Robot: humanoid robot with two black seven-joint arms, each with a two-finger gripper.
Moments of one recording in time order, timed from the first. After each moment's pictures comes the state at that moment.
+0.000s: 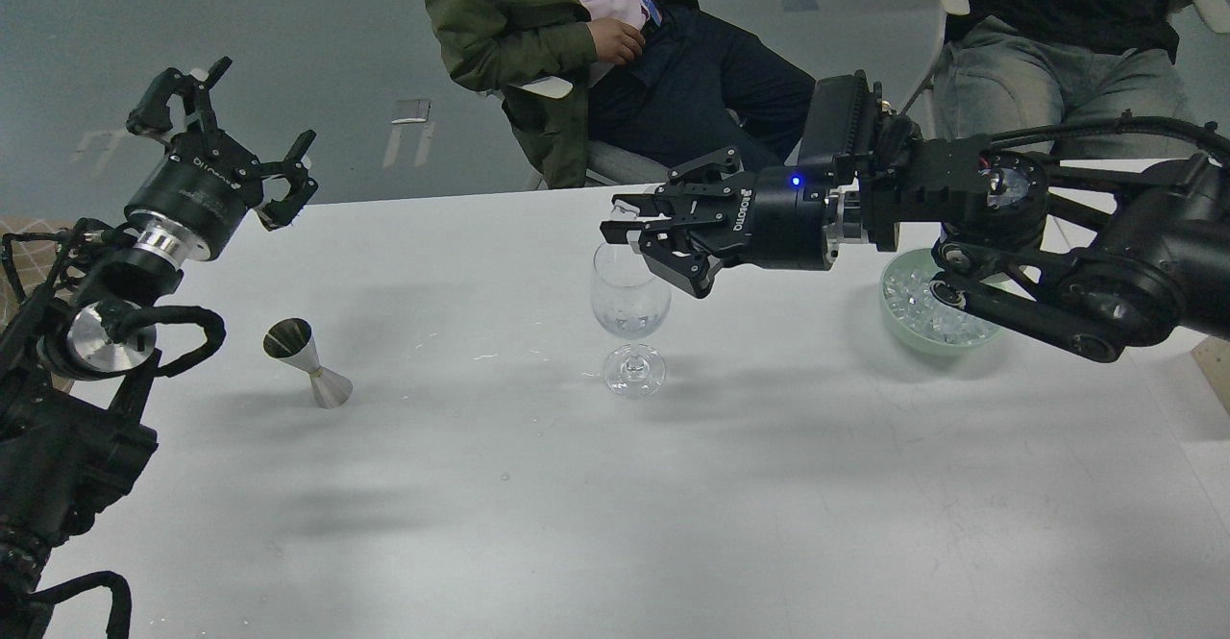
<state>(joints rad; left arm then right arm) -0.57 0.38 -1.35 -0.79 0.35 -0.49 -0.01 1.18 -0.43 0.10 1.19 -1.85 -0.09 0.48</state>
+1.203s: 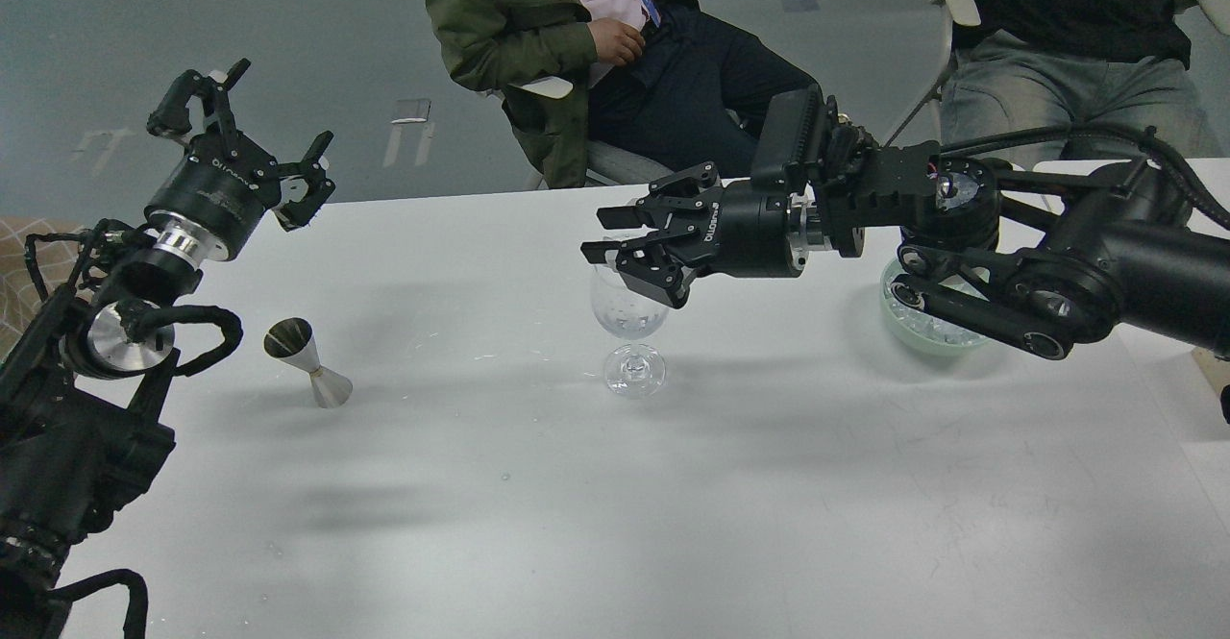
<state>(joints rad) -0.57 0.35 -1.35 -0.79 0.35 -0.49 -0.01 1.19 -0.34 0.08 1.10 -1.83 -0.06 0.49</state>
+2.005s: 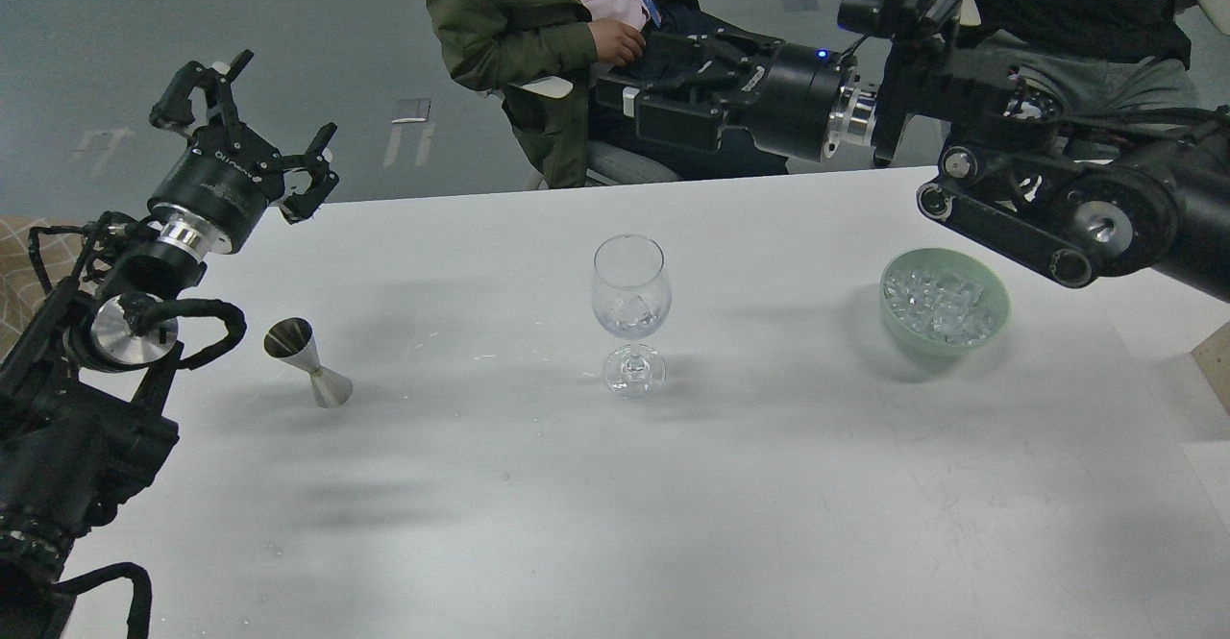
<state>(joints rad) -0.59 0.35 -1.35 -0.79 0.35 -0.49 -0.01 1.22 -0.37 0.25 1.00 -1.48 -0.09 0.49</state>
